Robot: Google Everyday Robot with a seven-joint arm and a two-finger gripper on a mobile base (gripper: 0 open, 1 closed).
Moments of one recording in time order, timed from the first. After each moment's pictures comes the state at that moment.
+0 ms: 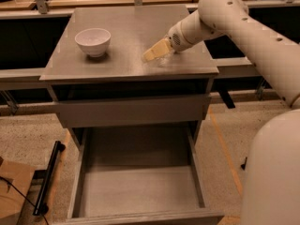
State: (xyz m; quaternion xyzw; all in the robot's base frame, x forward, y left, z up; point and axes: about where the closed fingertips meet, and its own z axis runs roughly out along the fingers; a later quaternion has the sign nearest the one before) arm 0.769 -0.045 0.867 -0.36 0.84 0.17 0.37
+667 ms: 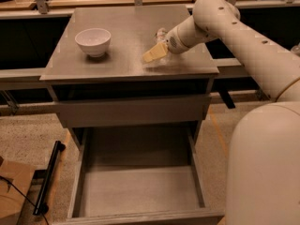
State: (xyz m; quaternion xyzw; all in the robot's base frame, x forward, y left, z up) arm 0.788 -0.040 0.838 -0.33 0.86 0.19 0.35
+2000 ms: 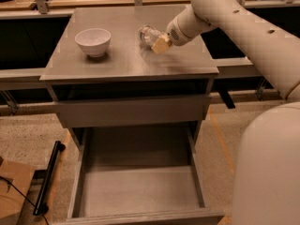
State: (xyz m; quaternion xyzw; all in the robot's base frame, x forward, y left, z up) arm 0.781 -0.049 0.876 -0.38 0.84 0.11 0.37
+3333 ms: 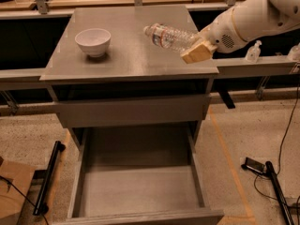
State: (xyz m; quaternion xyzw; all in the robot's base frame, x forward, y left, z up) arm 0.629 -0.109 0.939 -0.52 0.75 0.13 0.38
